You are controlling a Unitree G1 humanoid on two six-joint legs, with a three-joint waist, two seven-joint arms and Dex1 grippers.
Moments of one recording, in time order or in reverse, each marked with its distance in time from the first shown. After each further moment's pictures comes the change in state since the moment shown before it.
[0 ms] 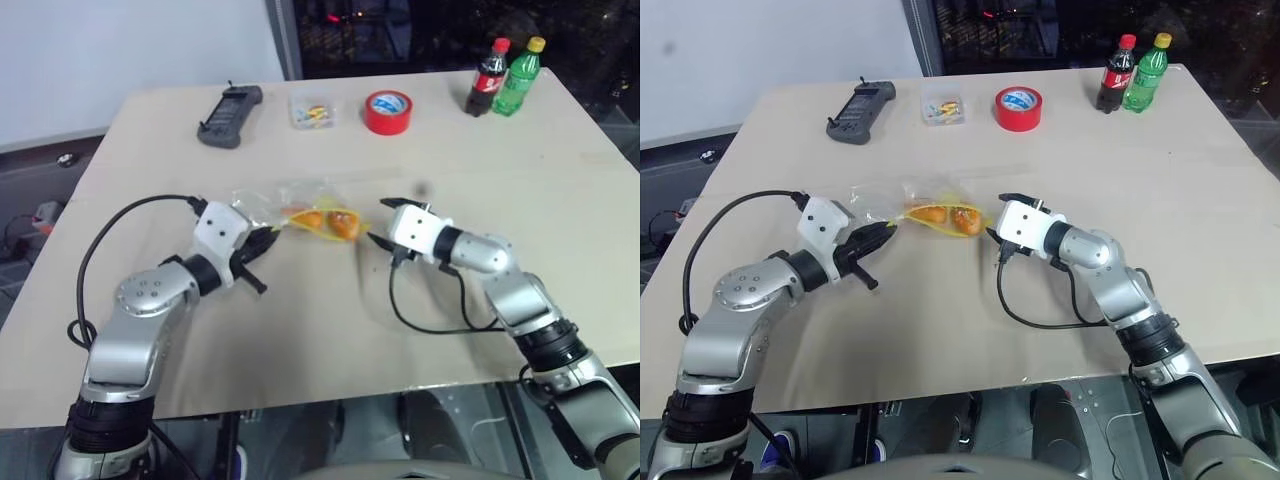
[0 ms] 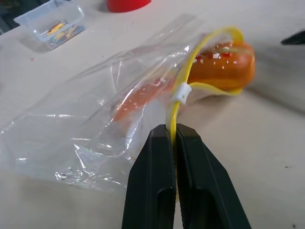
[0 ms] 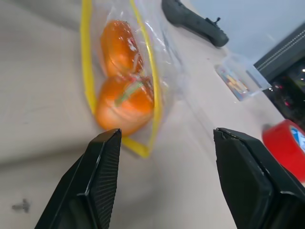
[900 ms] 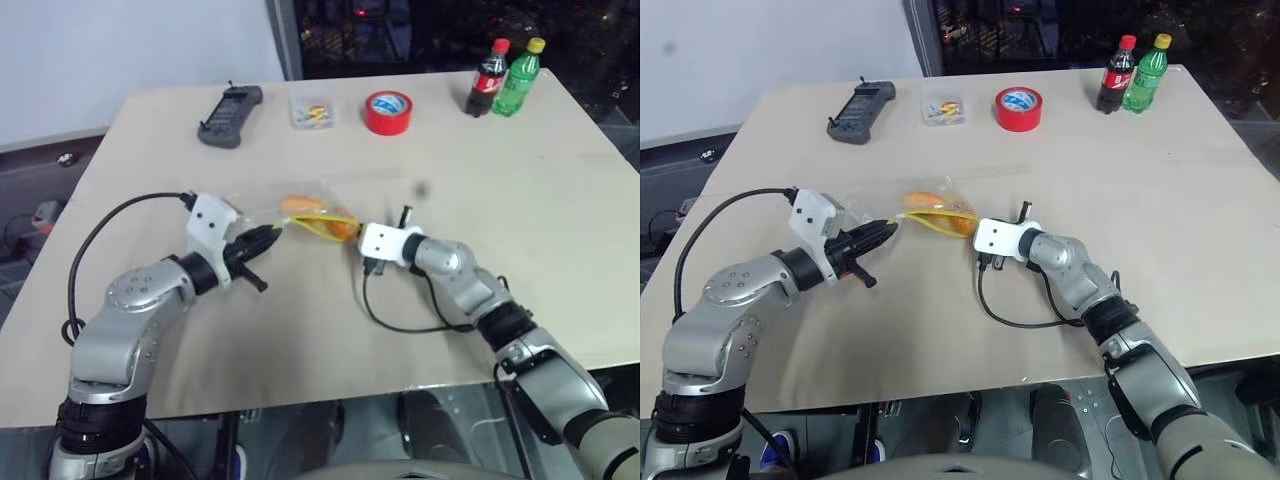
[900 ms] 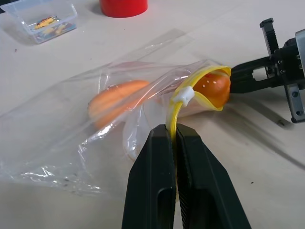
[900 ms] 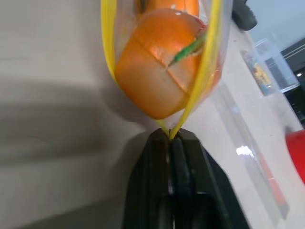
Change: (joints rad) left arm -0.014 0.012 0.056 -0.049 -0.166 0.149 0.042; right arm -0.152 0.094 0.086 0.464 -0.246 -0.258 -0.156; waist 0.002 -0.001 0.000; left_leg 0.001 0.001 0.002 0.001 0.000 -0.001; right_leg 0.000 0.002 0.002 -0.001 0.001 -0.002
